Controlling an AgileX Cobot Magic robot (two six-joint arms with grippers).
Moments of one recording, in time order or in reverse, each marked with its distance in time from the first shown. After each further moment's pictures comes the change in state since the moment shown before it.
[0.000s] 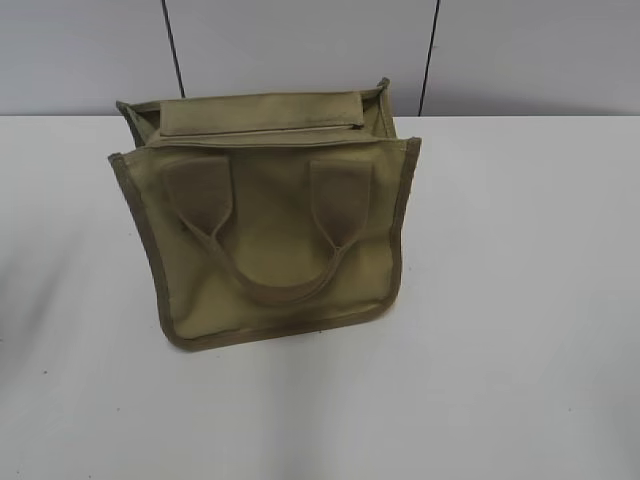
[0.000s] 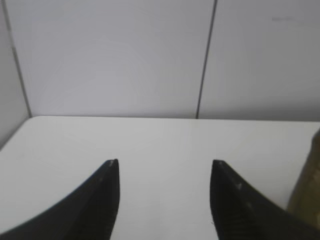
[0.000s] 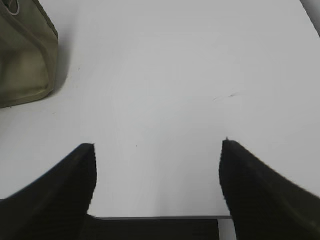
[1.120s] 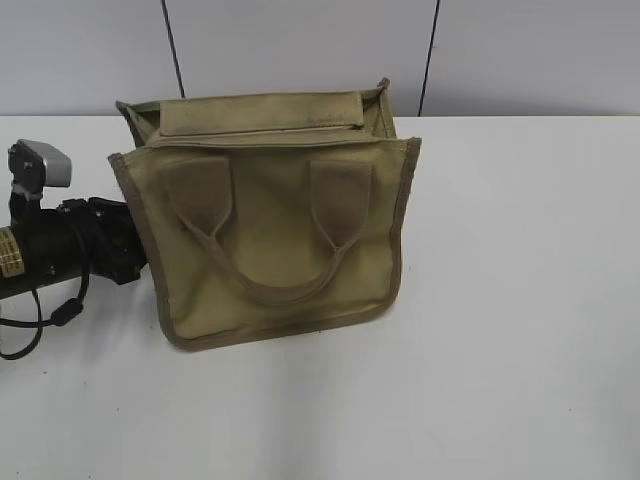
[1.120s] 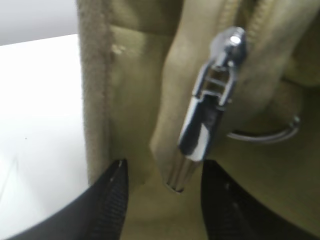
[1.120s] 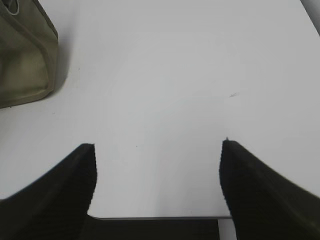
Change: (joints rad) left arm -0.025 1.020 -0.295 0.850 -0.725 -0.321; right arm 0.000 0.000 0.000 0.000 0.000 0.000
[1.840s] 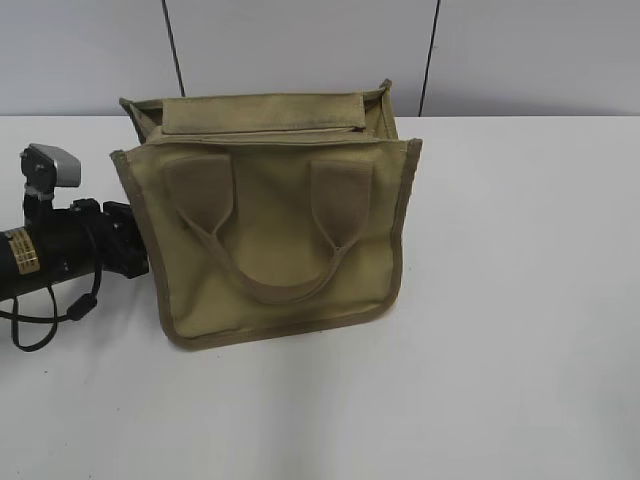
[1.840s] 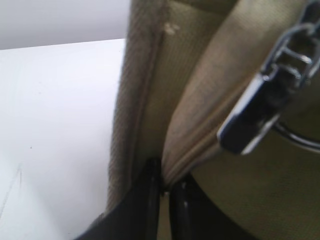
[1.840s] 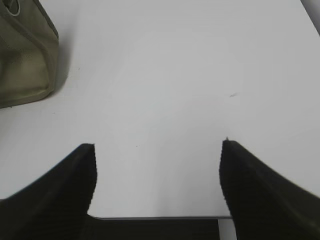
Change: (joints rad) left arm 0.000 0.124 -0.087 -0.031 -0.073 0.003; right arm 0.000 0.000 0.000 0.000 0.000 0.000
